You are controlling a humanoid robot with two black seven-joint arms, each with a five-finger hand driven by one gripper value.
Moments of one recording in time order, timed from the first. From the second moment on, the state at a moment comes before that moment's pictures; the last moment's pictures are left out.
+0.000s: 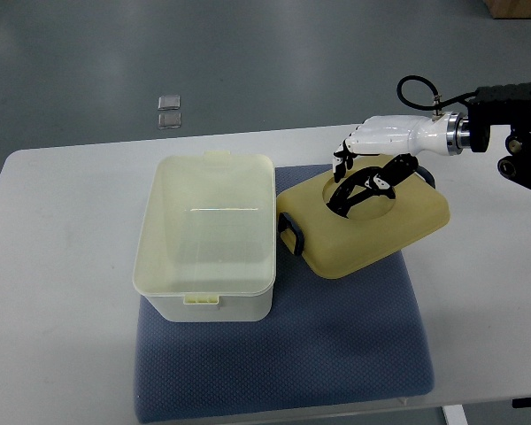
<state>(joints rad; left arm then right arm) 0.04 0.00 -0.04 -0.17 0.02 0.05 0.11 1.16 -0.60 0.11 1.04 -1.63 0.12 0.56</state>
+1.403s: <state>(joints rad) 0.04 0.00 -0.04 -0.17 0.02 0.05 0.11 1.08 -0.53 0.12 0.91 0.21 0.33 0.17</state>
